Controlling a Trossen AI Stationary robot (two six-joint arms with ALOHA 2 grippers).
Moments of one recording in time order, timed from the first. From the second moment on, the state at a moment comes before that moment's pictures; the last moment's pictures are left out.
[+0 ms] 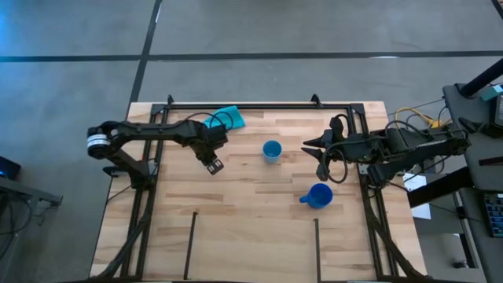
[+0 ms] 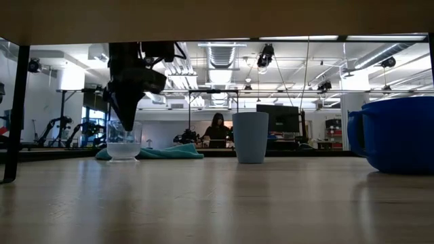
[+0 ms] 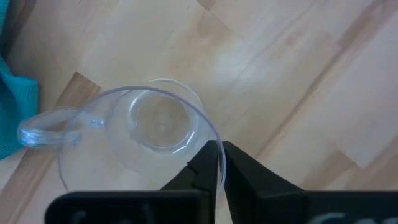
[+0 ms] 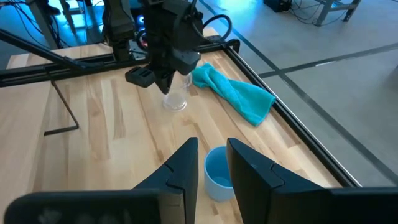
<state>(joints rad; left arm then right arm) 0.30 1.48 1.01 -0.91 0.05 -0.36 0.23 1.04 1.17 -0.68 0.53 0.26</state>
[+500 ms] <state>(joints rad) 0.19 1.33 1.18 -1.13 0.08 -0.31 0.23 1.04 1.17 -0.68 0.53 0.26</state>
